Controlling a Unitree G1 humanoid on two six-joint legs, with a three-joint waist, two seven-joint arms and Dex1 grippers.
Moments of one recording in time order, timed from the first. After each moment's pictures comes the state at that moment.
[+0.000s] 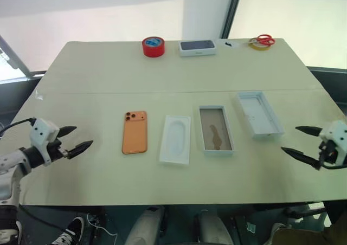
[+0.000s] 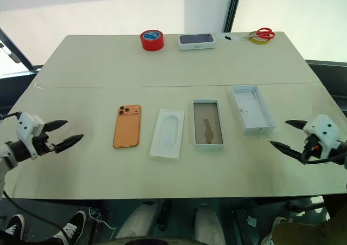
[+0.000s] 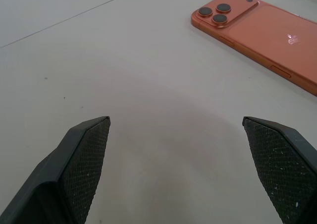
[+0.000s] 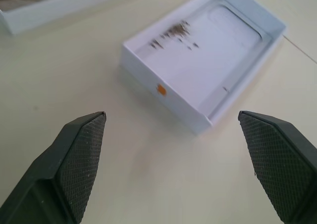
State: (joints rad) left arm -0.06 0.82 0.38 0.30 -0.38 0.10 -1.04; right arm -0.01 -1.01 -0.41 0.41 0.30 -0.12 1.15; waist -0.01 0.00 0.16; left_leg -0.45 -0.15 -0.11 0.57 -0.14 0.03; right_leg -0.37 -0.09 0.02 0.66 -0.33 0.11
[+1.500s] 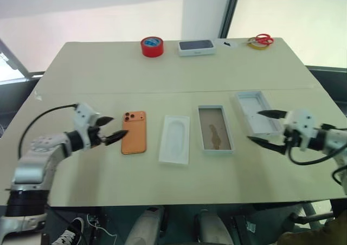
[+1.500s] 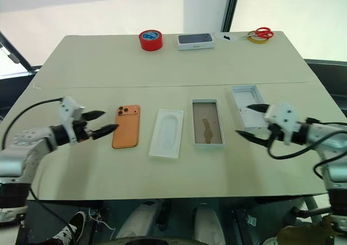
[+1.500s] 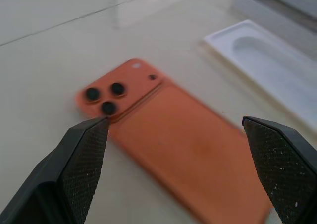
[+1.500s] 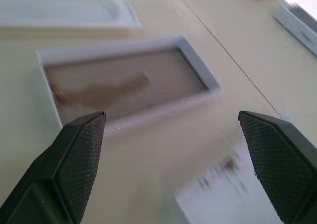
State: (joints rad) left arm -0.29 0.61 0.13 -0.11 -0.53 0.72 -0.83; right arm -0.20 -0.88 -0.13 -0.06 0.31 0.02 1.10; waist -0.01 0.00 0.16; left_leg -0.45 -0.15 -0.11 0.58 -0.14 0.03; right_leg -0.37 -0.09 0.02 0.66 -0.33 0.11
